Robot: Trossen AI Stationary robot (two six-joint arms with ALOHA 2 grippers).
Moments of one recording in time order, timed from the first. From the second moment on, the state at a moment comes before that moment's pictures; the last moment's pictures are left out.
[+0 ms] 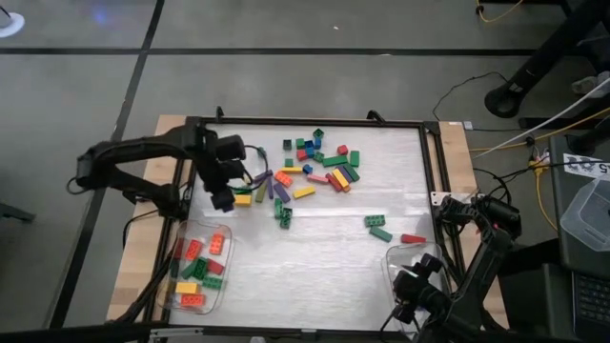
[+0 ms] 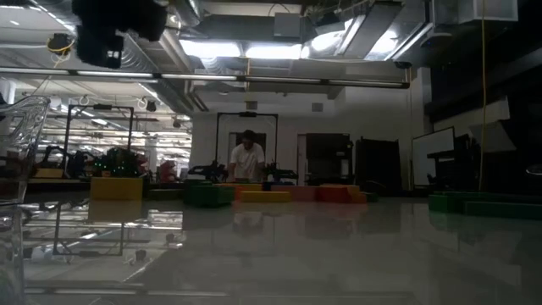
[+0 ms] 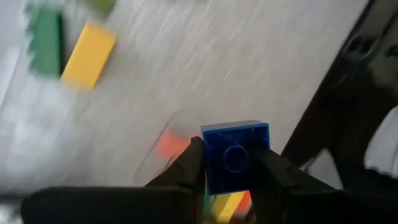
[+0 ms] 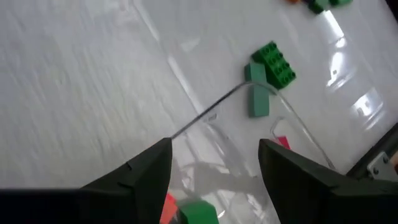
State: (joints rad) left arm 0.23 1.20 1.16 -1.34 0.42 -0.33; right arm 1.09 1.90 1.60 -1.57 0.50 1.61
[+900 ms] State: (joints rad) left arm -0.07 1.51 1.09 0.15 0.29 -0.47; right arm 0.79 1.90 1.60 -1.30 1.43 0.91
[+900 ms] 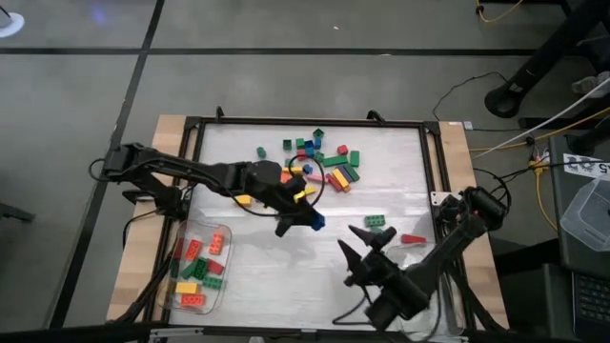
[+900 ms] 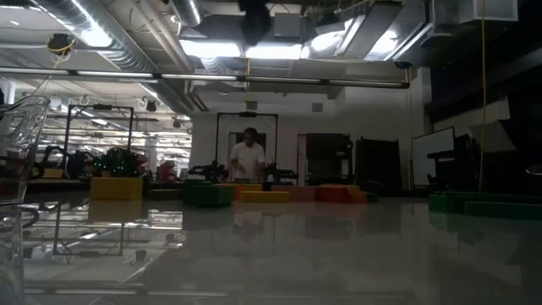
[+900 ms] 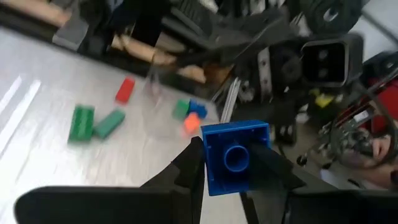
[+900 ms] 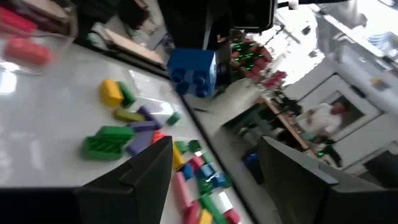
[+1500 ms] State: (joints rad) left arm -0.08 1.53 1.09 0.33 0.29 -0.35; right arm 0.76 1.90 1.60 -1.18 1.53 0.77
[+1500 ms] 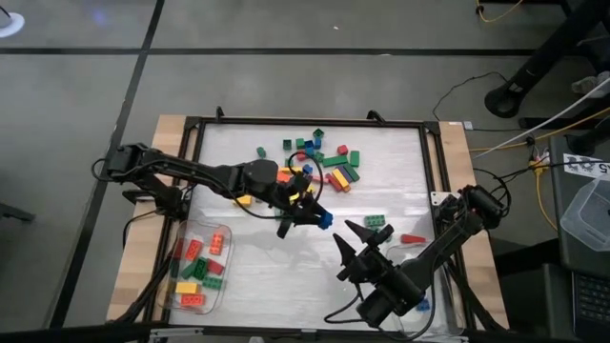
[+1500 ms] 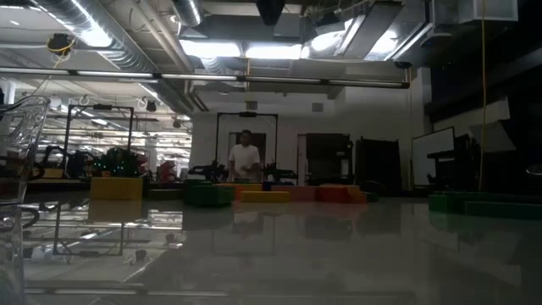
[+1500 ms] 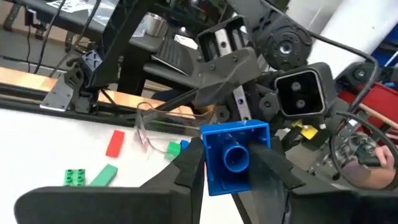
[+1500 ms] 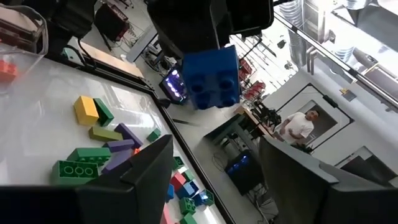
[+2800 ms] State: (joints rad) left arm 0.02 1.38 1.09 0.11 0.28 -0.11; right arm 0.75 1.46 1.32 -1.24 1.50 0.91
